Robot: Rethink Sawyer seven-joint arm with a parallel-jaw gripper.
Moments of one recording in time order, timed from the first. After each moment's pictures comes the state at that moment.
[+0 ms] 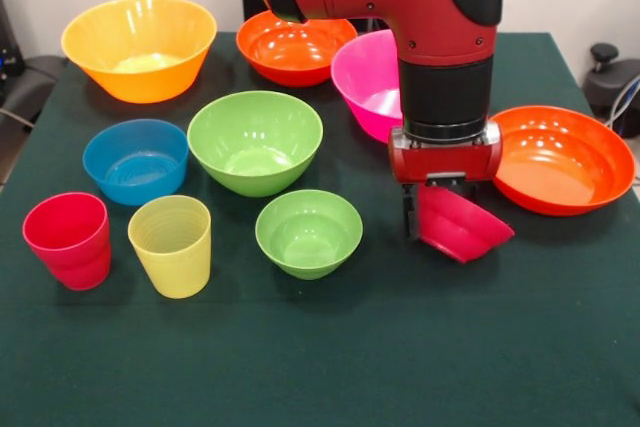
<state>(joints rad) -0.23 -0.40 0.16 1.50 -0.02 0.21 1.66</state>
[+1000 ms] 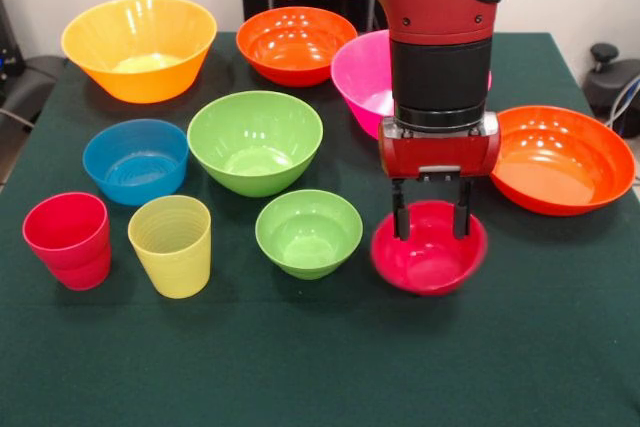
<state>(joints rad) -0.22 -0.43 0.14 1.46 -0.02 0.24 1.66</state>
